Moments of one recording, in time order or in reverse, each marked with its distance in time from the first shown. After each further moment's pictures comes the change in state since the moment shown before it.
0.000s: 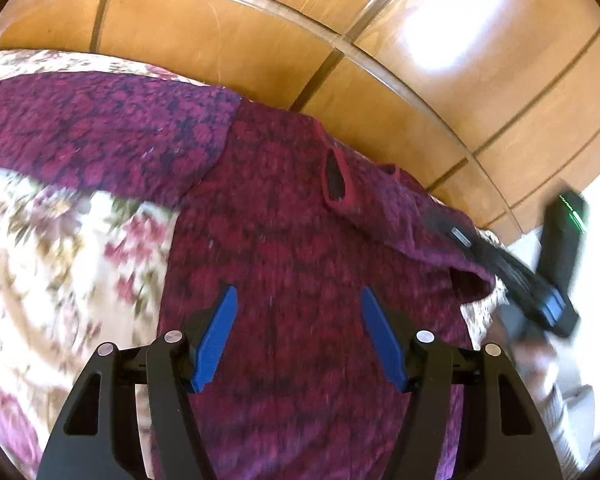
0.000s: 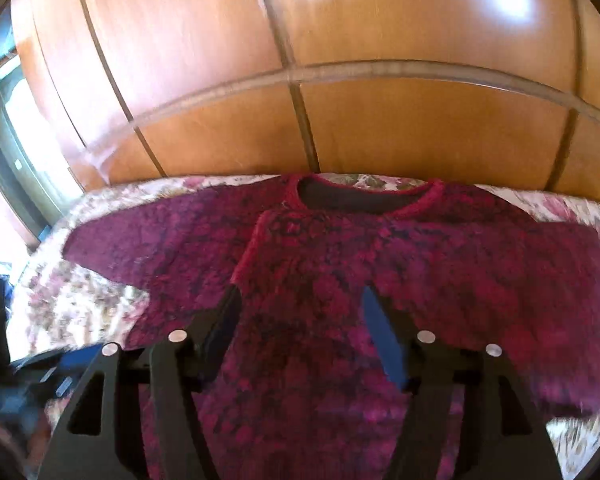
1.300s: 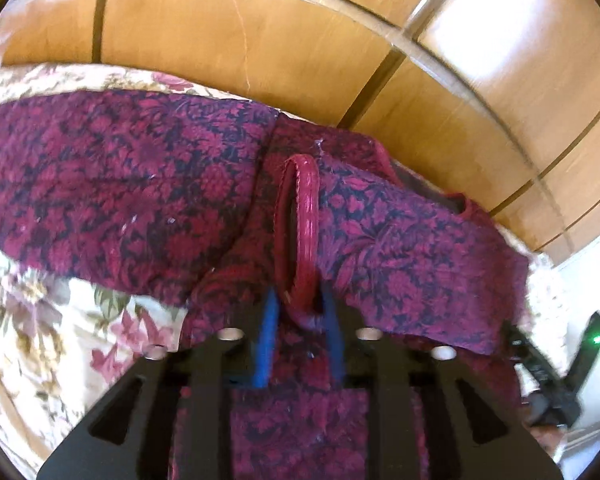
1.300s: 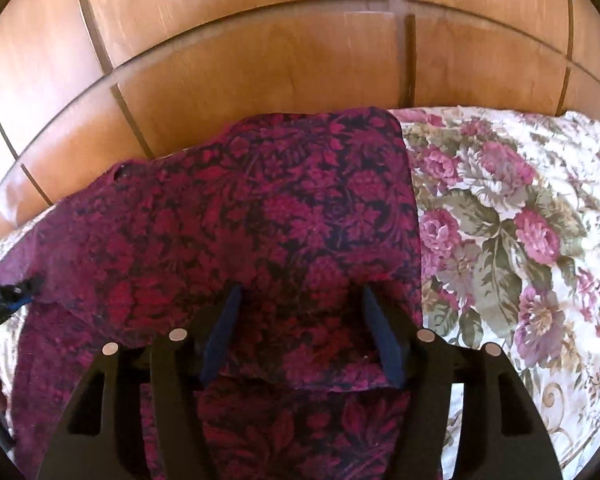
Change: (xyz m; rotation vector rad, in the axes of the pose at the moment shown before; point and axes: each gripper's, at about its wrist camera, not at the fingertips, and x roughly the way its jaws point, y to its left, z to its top) left arm 0.043 0.029 0.046 -0.029 -0.027 0.147; right arm 0.001 -0.089 -0.035 0.178 -0.002 -0.366
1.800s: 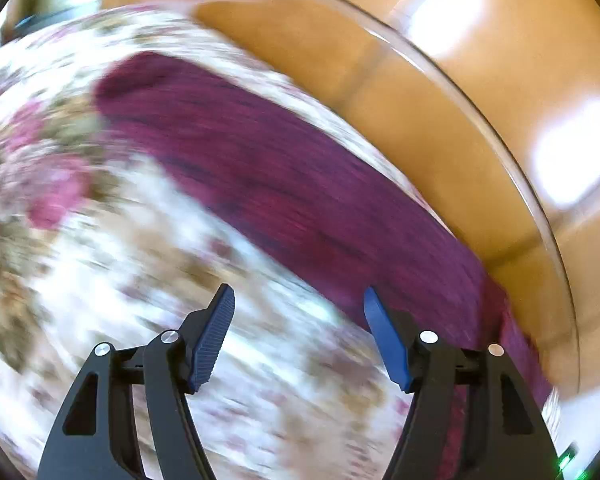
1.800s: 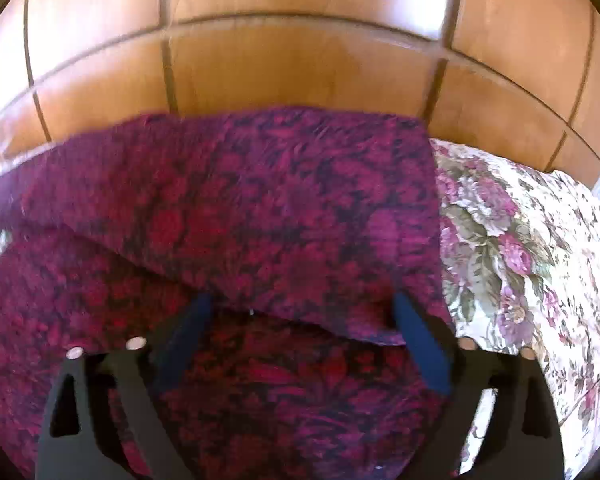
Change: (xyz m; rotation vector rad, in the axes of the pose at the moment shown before) left arm -0.116 0.213 -0.002 -0.434 -0.223 0.233; right arm 0.003 0.052 -0.036 -0.236 0.013 -0.114
